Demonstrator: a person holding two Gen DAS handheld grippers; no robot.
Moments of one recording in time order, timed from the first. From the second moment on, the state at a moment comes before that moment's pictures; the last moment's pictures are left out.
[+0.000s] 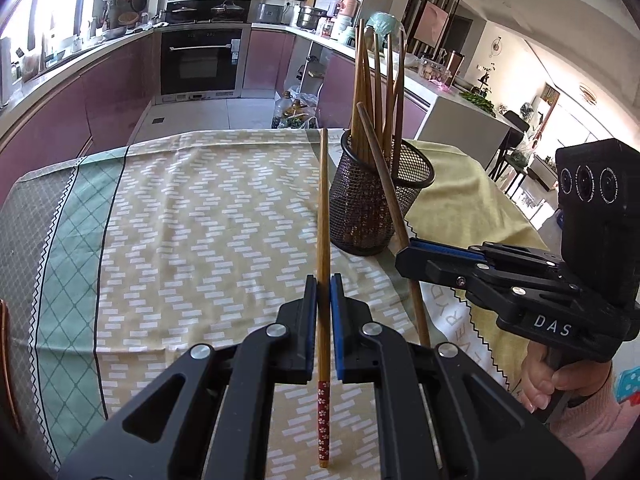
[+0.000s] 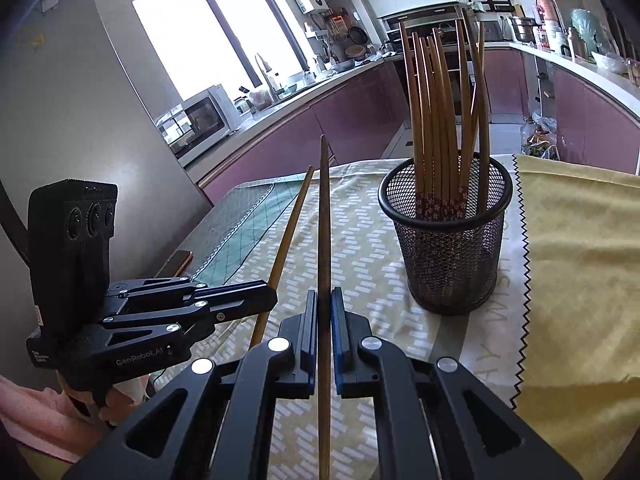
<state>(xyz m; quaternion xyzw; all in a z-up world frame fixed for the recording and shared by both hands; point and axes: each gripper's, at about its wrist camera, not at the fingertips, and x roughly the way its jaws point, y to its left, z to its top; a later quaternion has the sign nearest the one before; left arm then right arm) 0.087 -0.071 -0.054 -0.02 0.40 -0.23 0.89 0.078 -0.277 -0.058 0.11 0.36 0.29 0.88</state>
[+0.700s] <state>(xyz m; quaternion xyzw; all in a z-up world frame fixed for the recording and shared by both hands) 0.082 -0.075 -0.036 -0.03 0.38 -0.25 0.89 0.073 -0.286 -0.047 0.12 0.34 0.29 0.89</state>
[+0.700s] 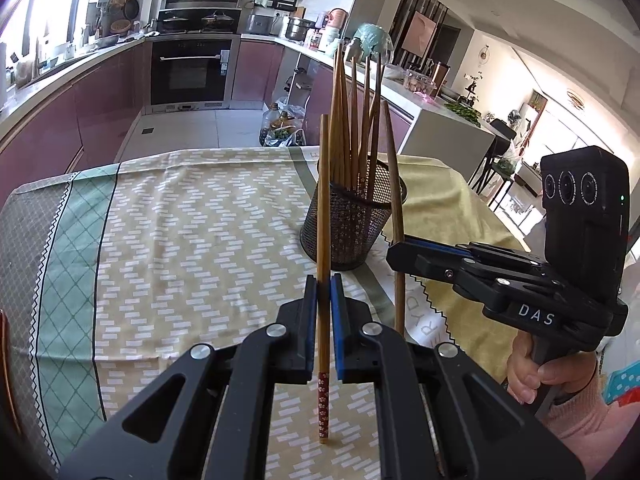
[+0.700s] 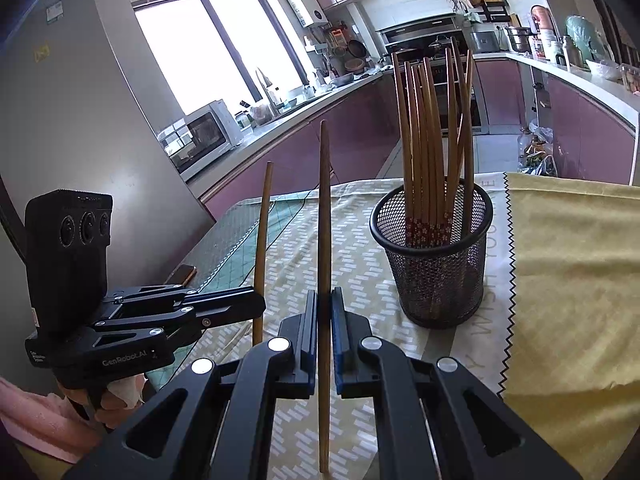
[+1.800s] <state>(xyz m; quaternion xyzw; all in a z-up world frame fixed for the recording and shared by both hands) 0.080 -0.073 -0.023 -0.04 0.36 -0.26 0.90 0.074 -0.294 -0.031 0.12 0.31 0.28 0.90</state>
